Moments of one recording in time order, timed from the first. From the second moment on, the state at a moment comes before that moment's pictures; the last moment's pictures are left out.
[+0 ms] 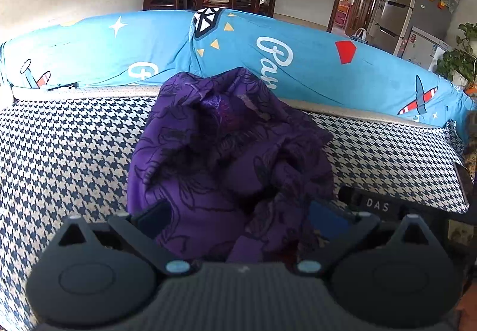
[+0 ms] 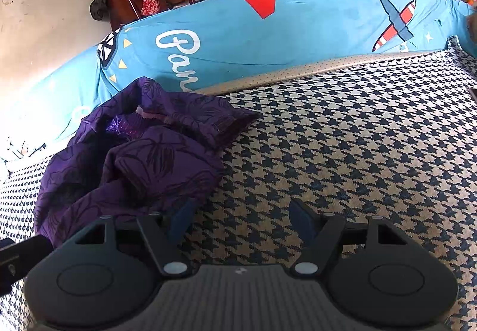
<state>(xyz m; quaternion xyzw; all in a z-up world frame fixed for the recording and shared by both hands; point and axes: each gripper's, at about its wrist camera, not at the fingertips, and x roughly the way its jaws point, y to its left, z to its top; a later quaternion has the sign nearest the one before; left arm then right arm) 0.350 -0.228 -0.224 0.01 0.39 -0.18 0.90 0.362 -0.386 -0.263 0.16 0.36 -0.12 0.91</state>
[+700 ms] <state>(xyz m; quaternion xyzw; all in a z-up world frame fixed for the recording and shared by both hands) 0.337 -0.240 -0.227 0.02 0.39 -0.22 0.89 0.356 -0.398 -0.258 0.16 0.36 -0.14 0.91</state>
